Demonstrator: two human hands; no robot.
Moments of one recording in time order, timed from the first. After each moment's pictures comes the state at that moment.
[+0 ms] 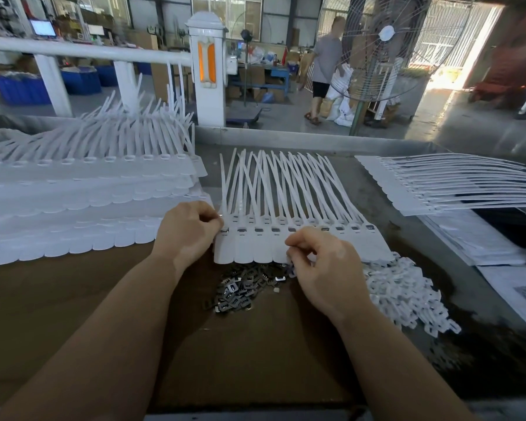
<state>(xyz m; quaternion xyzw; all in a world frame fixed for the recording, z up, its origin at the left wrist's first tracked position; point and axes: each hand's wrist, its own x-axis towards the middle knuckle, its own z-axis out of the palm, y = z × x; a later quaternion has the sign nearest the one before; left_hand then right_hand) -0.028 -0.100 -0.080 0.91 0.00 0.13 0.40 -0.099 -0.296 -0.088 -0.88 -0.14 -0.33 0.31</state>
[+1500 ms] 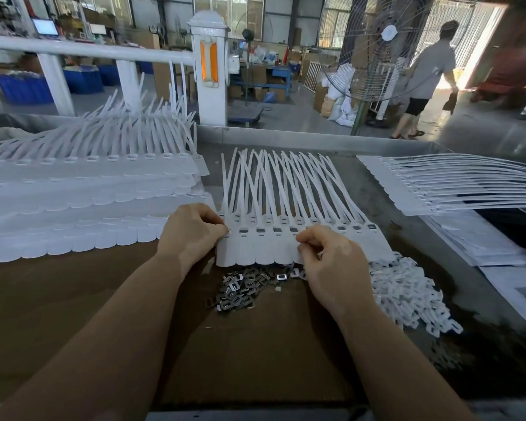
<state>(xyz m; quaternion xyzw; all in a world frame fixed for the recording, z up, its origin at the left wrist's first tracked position) -0.029 -0.102 -0.083 0.88 0.05 0.08 0.46 -0.095 -0.297 -0.092 -0.90 -0.04 -0.29 0.31</state>
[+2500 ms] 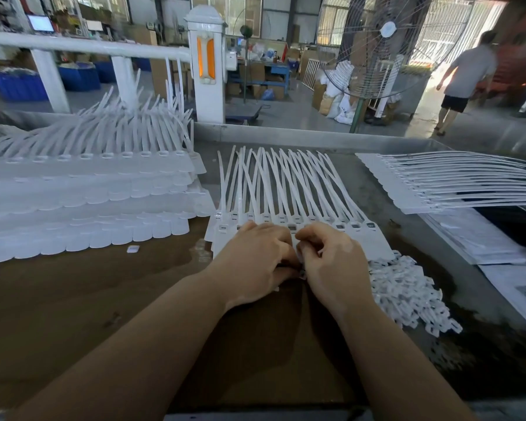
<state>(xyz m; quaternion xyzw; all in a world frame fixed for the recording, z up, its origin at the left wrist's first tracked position) -0.059 -0.153 -0.082 0.90 -0.40 0.10 0.15 -0.092 -0.294 -0.090 -0.90 -0.02 -0.27 0.33</state>
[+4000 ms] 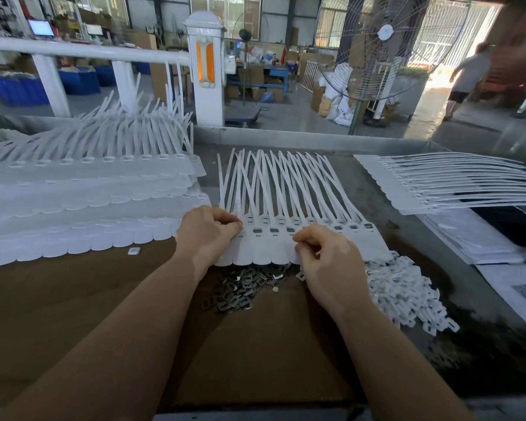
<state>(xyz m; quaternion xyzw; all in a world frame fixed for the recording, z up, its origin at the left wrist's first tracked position) -0.025 -0.120 -0.088 0.88 0.01 0.11 0.46 -0.093 -0.294 -0.091 -0.91 -0.03 -0.27 0.33</state>
